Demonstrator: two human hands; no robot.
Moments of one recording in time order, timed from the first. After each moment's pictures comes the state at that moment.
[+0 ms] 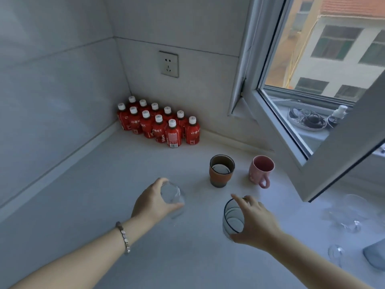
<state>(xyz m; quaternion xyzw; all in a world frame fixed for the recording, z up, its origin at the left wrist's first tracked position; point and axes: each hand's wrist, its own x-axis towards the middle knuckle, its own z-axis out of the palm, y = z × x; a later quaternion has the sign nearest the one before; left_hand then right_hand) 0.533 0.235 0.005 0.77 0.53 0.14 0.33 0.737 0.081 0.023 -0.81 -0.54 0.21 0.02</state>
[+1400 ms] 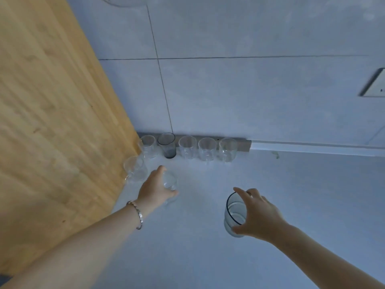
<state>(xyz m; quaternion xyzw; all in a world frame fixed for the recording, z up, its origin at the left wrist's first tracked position) -0.340 -0.275 0.006 0.32 0.90 0.25 0.18 -0.106 -0.142 0.028 -0.34 -0.91 0.22 -0.10</state>
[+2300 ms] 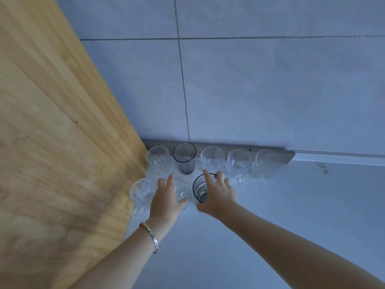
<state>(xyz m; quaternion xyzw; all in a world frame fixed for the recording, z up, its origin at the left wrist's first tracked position) -0.473 -0.227 -0.071 0.31 0.91 0.20 0.18 -0.374 -0.118 -0.051 -0.35 -0.91 0.21 -0.11</state>
